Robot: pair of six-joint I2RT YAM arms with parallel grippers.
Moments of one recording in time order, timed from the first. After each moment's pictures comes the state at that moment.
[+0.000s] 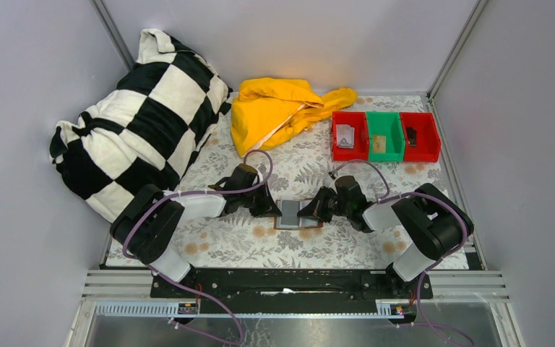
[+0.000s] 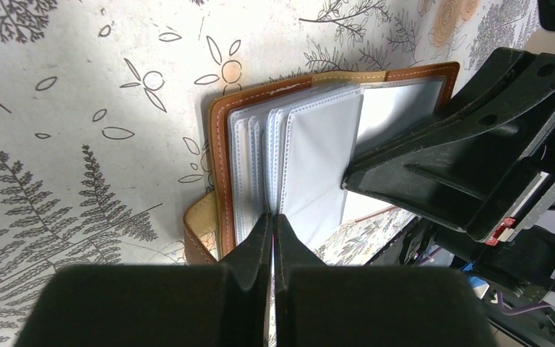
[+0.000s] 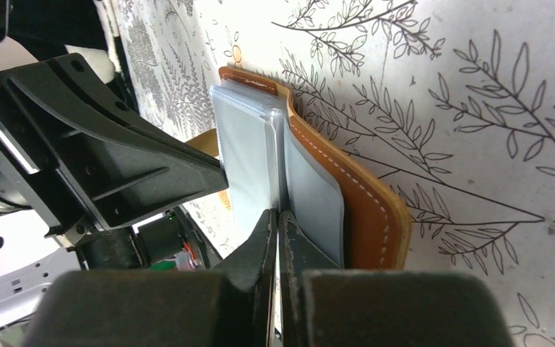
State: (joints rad) left arm -0.62 1.57 0.65 0.07 0.41 -0.86; right arm 0.57 1.62 0.42 0.55 -0.46 1.06
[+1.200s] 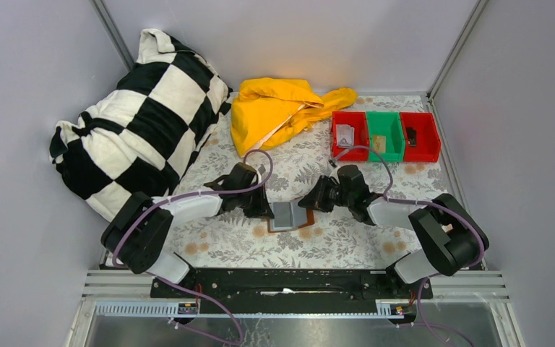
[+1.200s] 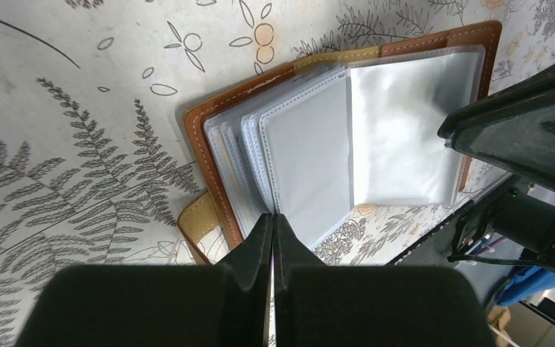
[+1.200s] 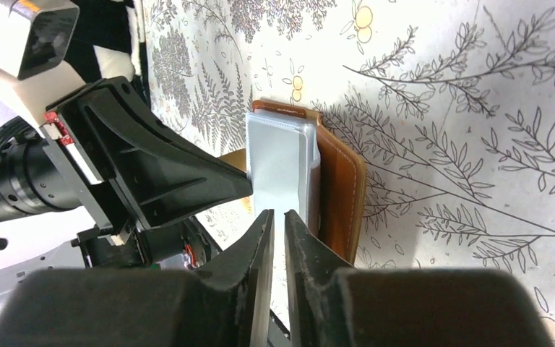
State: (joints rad) left arm -0.62 1.50 0.68 -0.13 0.36 -0.72; right arm 0.54 1.49 0.48 0.40 -0.47 0.98
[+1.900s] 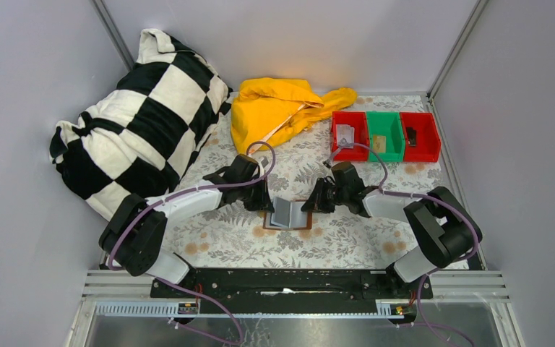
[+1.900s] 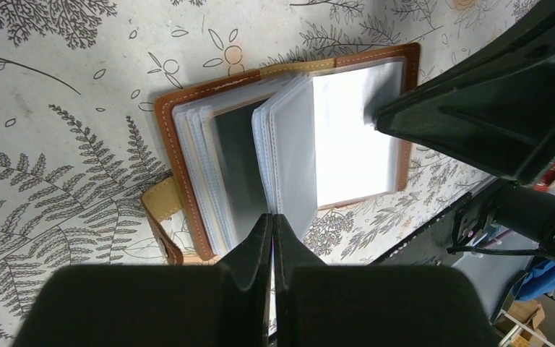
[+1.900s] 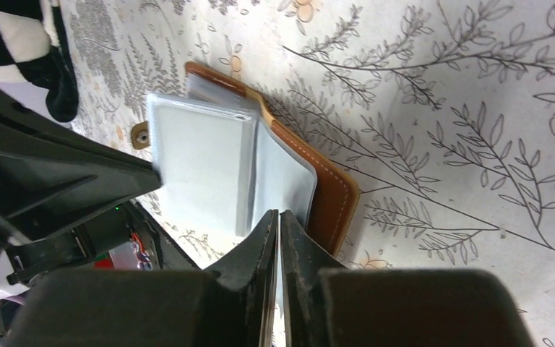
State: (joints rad) left arm -0.62 1.47 0.80 -0.28 0.33 -0.63; right arm 0.54 1.55 0.60 0.15 -0.45 0.80
